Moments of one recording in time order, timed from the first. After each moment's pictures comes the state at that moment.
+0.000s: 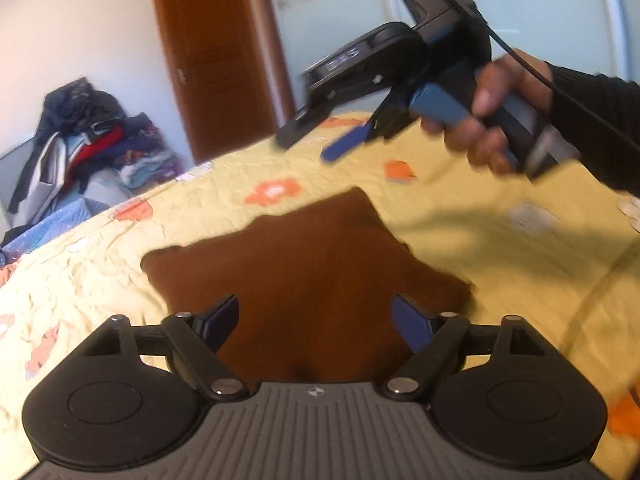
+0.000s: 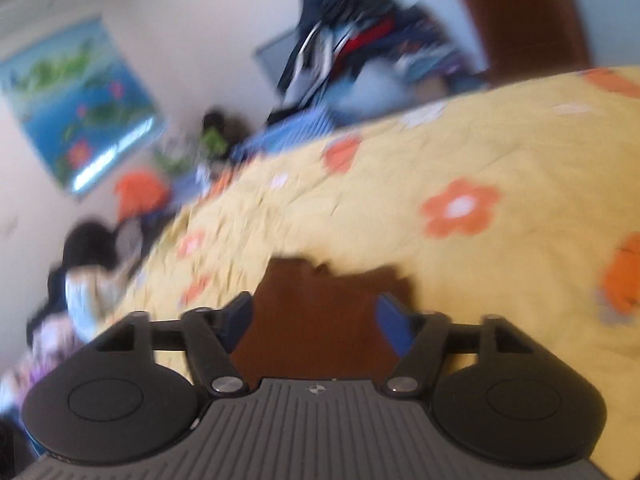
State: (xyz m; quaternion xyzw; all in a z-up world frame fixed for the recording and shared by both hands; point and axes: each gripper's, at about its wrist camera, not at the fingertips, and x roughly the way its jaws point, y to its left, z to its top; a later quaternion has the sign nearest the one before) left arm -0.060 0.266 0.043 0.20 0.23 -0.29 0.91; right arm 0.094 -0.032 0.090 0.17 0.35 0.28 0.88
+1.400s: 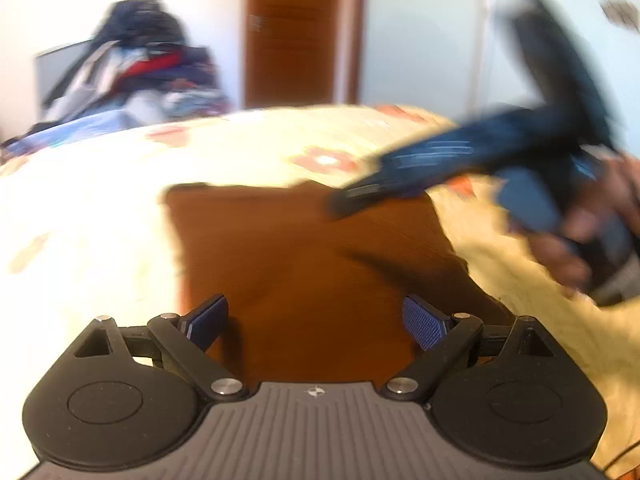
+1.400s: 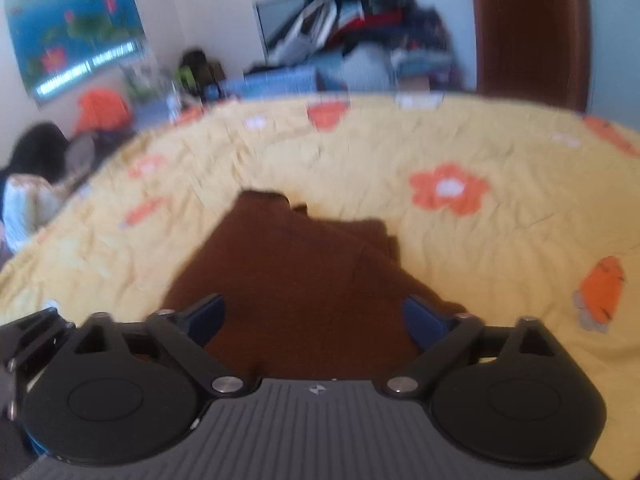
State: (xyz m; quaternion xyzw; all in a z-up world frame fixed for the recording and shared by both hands) left arm -0.039 0.293 0.034 0.06 0.29 -0.21 0.93; right arm 0.039 -0.004 0.083 0.04 0.33 0.22 0.92
